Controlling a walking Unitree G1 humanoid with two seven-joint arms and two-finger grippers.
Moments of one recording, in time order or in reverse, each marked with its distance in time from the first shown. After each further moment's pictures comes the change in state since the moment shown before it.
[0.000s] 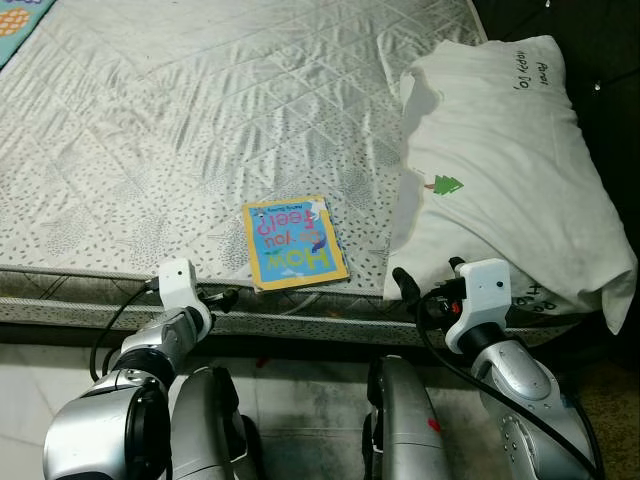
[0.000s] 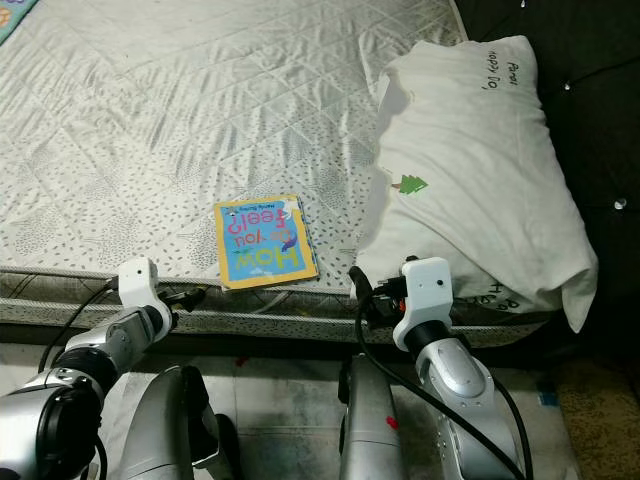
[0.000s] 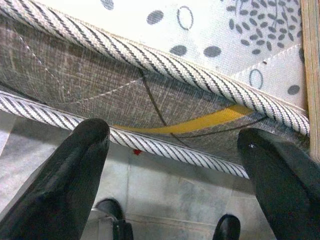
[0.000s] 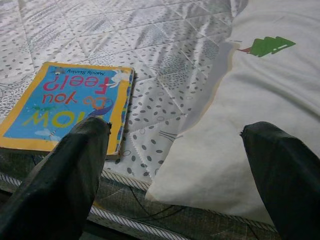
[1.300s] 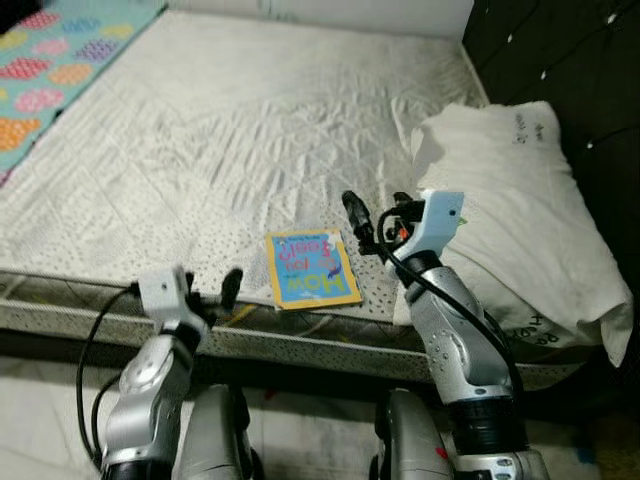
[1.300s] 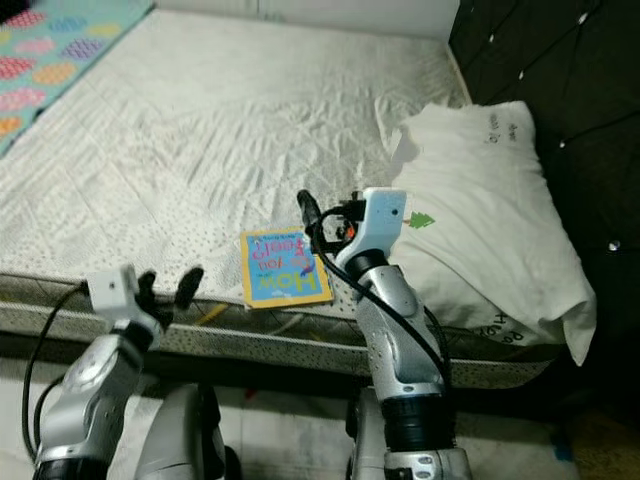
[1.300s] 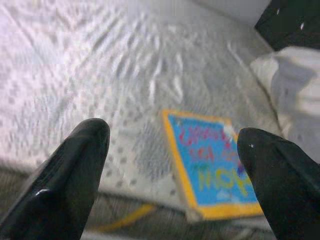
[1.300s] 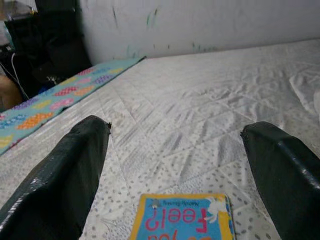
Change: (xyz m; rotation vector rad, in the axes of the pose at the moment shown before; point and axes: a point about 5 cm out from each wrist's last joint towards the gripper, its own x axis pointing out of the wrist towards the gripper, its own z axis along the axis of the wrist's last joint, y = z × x) left arm -0.068 -0.029 0.001 0.074 -0.494 -0.233; right arm 0.074 0.049 0.050 0.287 -0.207 0.114
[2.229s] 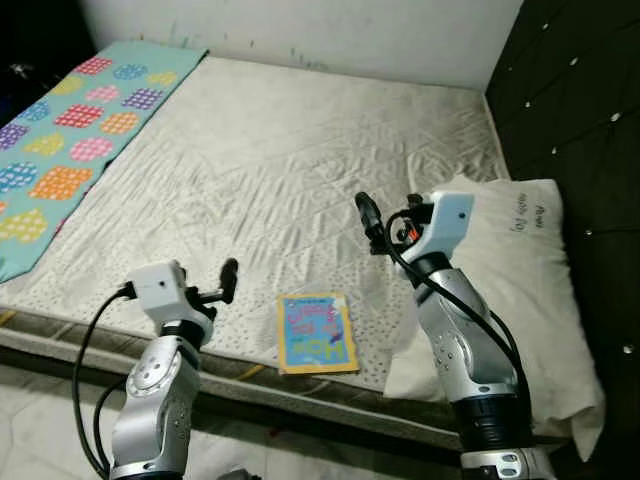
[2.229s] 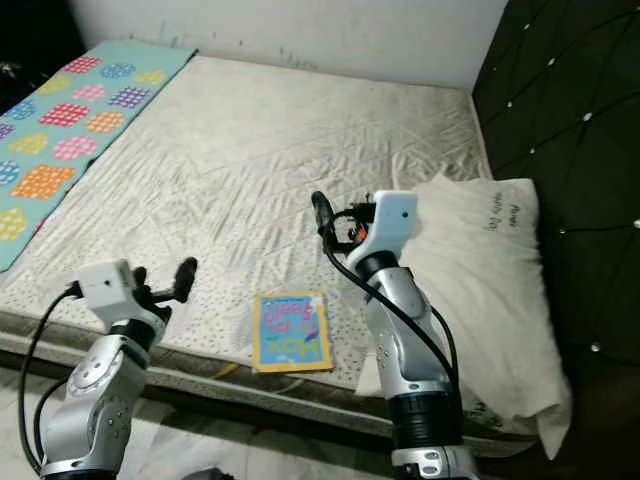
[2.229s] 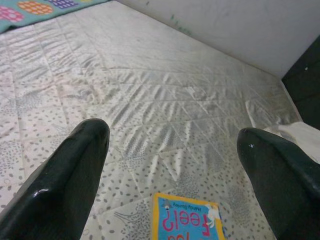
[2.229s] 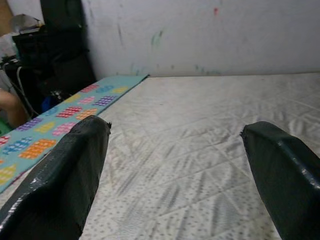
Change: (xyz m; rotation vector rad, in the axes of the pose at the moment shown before) left arm -0.012 -0.009 0.008 -0.027 -0.046 0.112; right arm -0.004 -0.019 -0.003 -0.045 -0.006 -0.068
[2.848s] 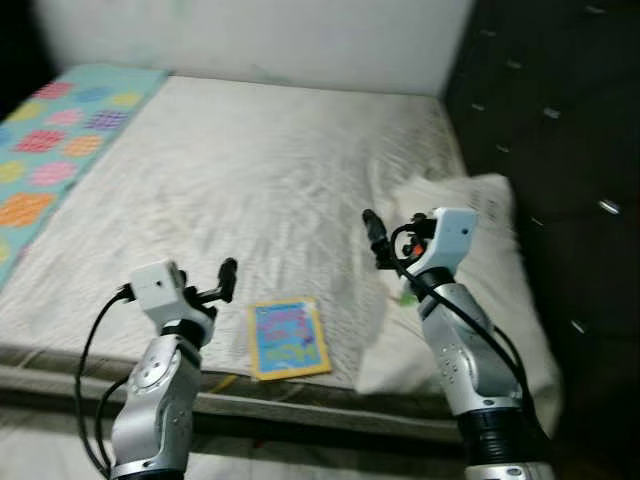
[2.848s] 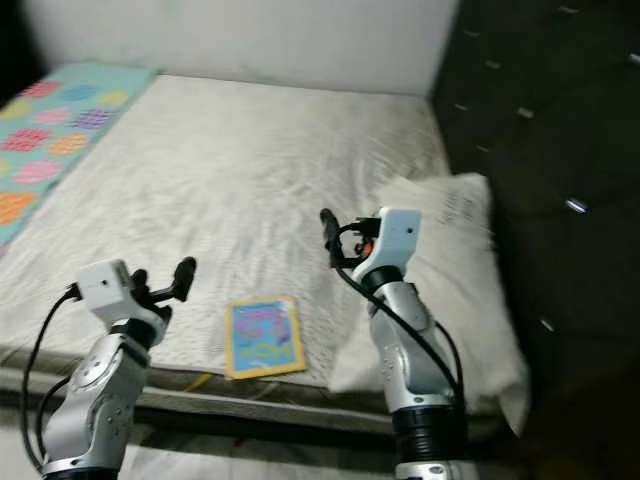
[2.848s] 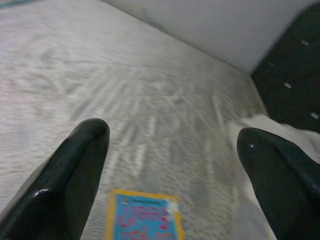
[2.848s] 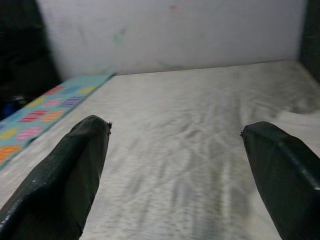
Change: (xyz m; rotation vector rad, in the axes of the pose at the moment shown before) left arm 0.002 -0.007 -0.002 -0.060 0.019 -0.015; right arm -0.010 -0.009 -0.012 0.009 0.061 -0.059
